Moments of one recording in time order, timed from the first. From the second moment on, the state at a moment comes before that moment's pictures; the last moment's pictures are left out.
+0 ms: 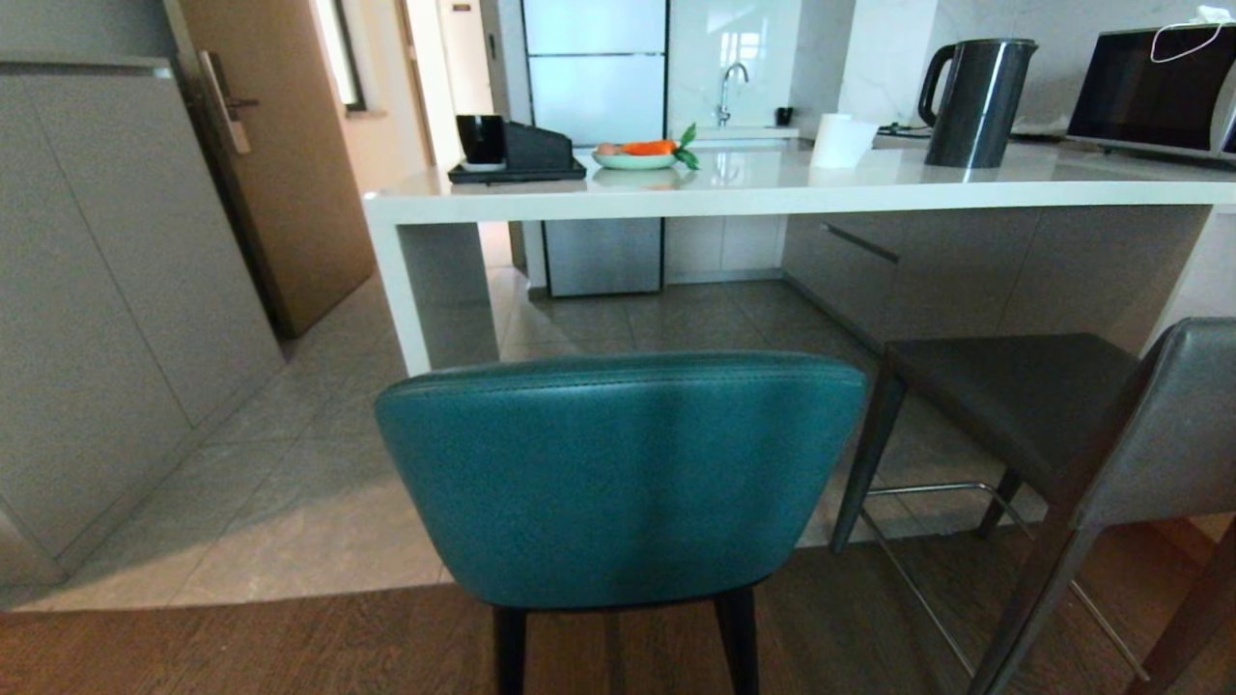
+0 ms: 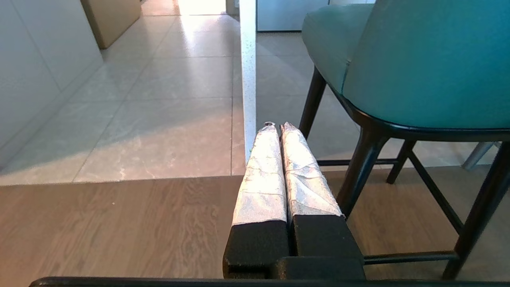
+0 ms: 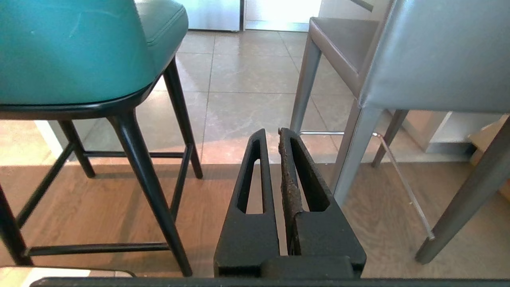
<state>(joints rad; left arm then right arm) 0.00 0.00 0.00 0.00 0.00 0.00 0.00 0.00 0.00 0.00 0.03 -0.08</state>
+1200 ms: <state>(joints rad) 0.00 0.00 0.00 -0.01 0.01 0.00 0.00 0.00 -0.01 -0.01 0.03 -0.07</state>
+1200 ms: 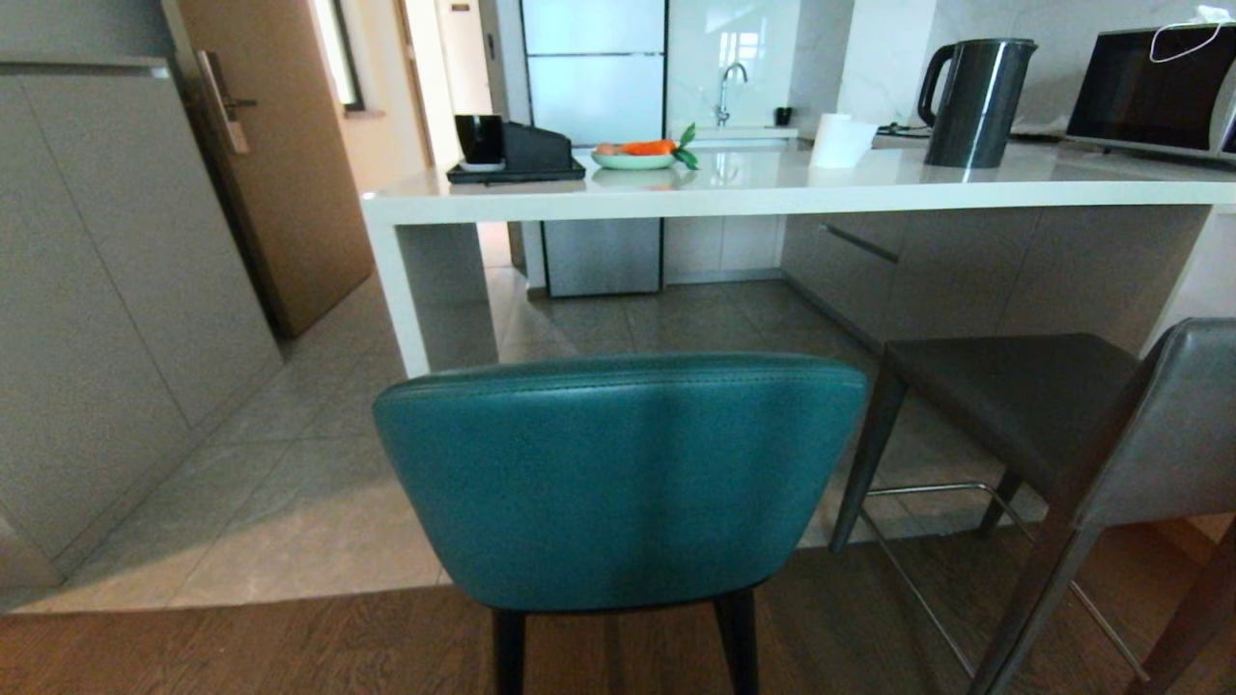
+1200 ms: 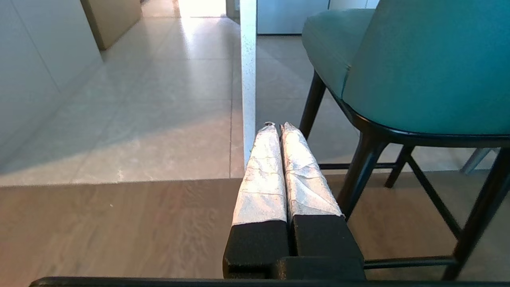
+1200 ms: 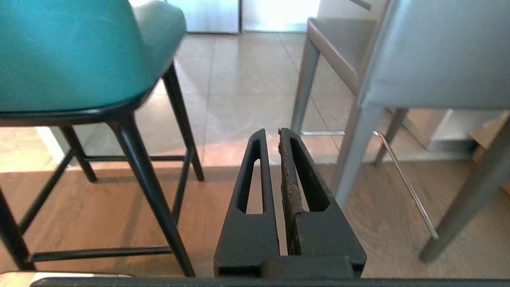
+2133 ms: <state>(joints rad) -0.25 0.83 -0.15 -0.65 -0.19 -0.13 0.02 0.72 -0.30 -0.51 0.26 0.00</state>
